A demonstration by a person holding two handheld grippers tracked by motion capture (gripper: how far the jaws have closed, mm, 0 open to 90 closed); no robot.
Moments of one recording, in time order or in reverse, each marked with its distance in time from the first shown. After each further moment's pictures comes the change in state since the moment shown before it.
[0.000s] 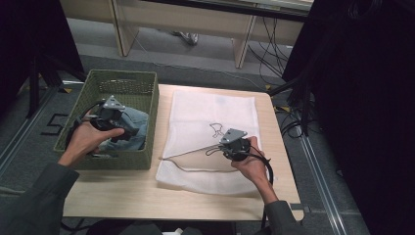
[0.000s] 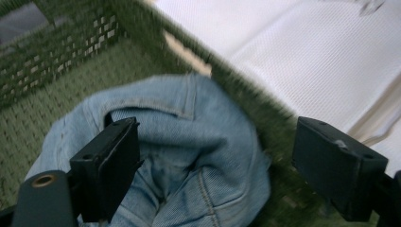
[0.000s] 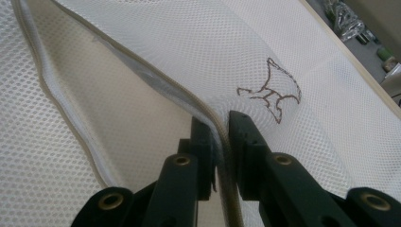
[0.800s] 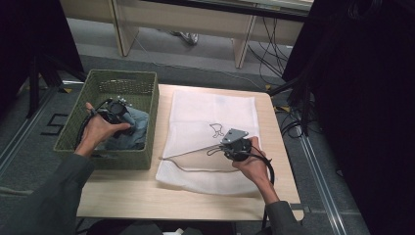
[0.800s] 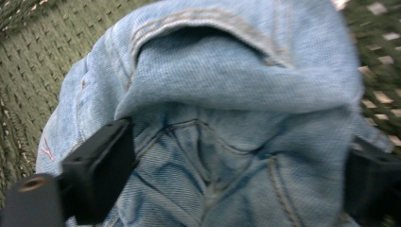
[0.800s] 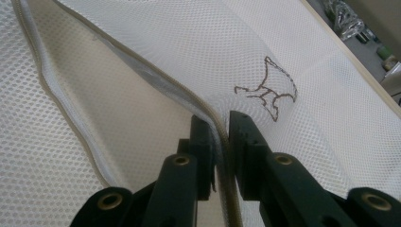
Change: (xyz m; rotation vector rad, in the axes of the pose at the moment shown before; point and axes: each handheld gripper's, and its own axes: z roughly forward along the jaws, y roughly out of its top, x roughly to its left) left arm 0.036 0.000 0.061 0.263 0.103 -0.094; right arm 0.000 -0.002 -0.002 0.005 -0.002 0.022
